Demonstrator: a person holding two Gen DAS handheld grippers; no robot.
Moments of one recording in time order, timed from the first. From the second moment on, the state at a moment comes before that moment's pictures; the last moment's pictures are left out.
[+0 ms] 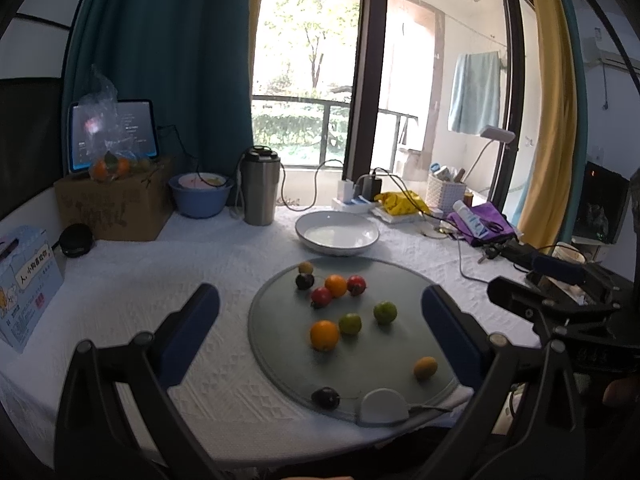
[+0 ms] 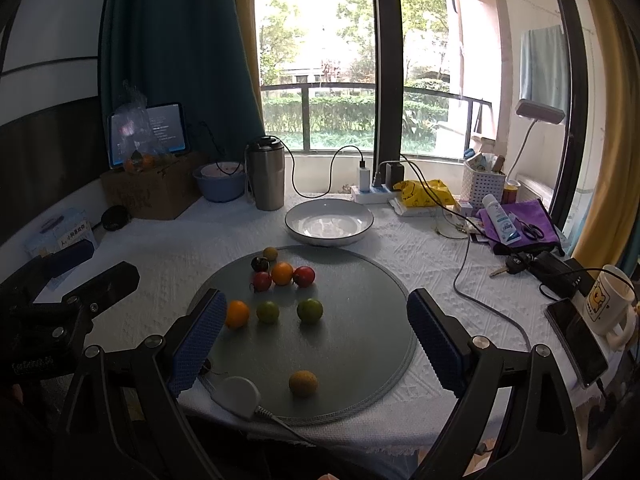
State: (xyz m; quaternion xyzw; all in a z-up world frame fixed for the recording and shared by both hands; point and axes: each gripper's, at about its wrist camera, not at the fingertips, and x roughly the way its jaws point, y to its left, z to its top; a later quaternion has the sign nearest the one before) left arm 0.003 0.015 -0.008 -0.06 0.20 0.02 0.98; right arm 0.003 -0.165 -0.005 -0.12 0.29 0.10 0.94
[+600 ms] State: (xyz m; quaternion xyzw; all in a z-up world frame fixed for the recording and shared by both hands) left arm 0.043 0.008 -0.094 -0.02 0.35 -0.01 0.94; right arm 0.032 -0.179 -0.074 -0.14 0.39 0.11 0.90
